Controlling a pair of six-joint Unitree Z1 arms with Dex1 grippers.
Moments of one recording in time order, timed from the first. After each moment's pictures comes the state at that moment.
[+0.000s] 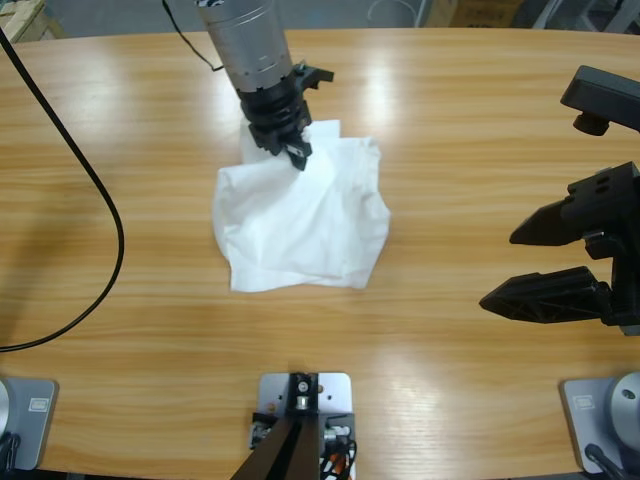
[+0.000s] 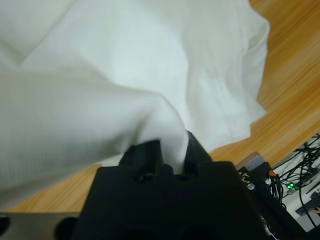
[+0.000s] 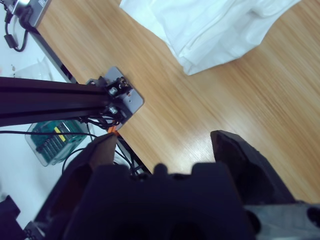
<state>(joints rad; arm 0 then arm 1) -0.78 2.45 -2.45 1.51 -0.25 -0.07 0.88 1.34 -1.22 0.97 0.29 0.15</state>
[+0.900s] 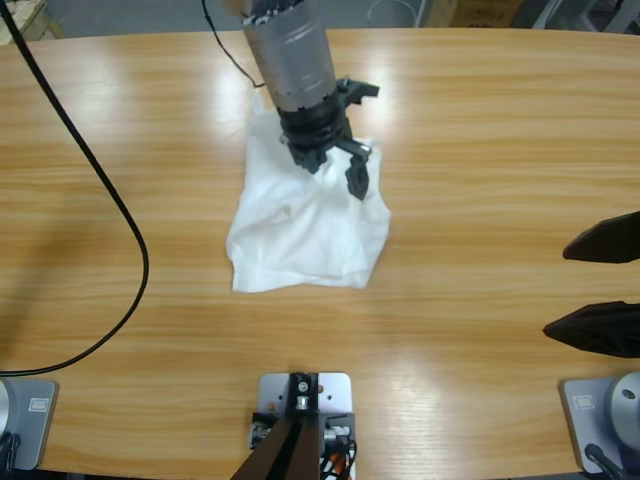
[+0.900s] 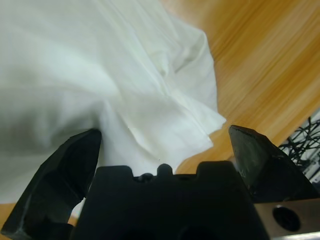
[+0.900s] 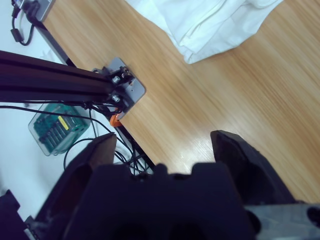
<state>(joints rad) -0.86 2.50 -2.54 1.51 -0.31 -0.06 0.88 1.24 -1.22 1.04 0.29 0.15</state>
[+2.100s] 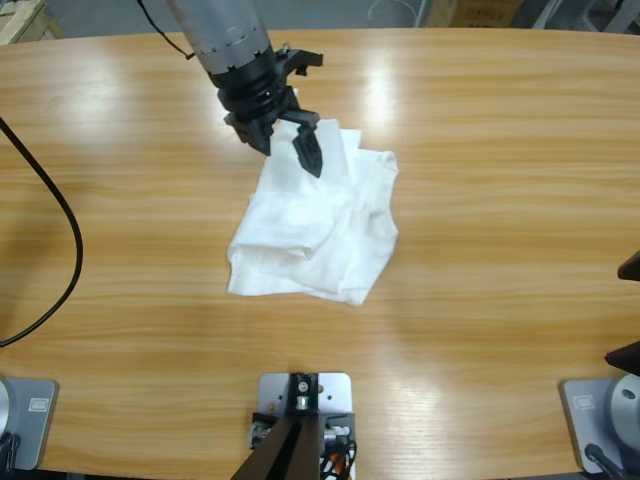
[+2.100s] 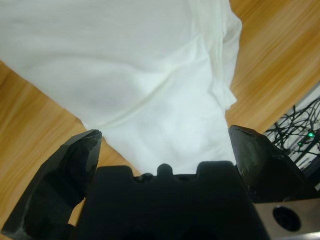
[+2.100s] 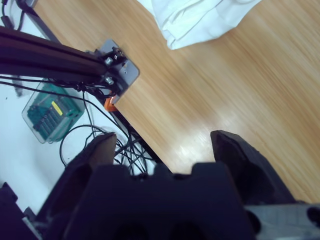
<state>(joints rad) -0.75 2.36 -2.35 1.51 -0.35 -0.05 0.88 1.19 -1.24 1.17 0.26 0.15</state>
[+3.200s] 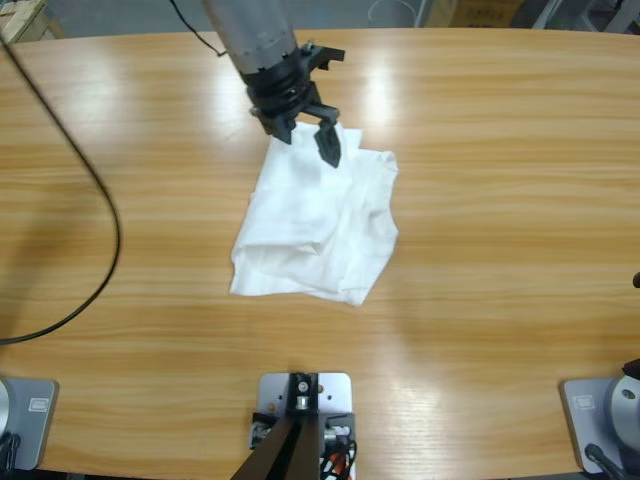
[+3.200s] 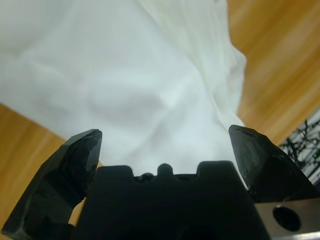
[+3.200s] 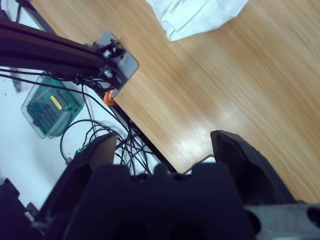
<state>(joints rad) -0.77 2.43 -2.48 1.51 -0.32 -0.02 0.88 1.19 -1.27 1.22 0.26 0.16</state>
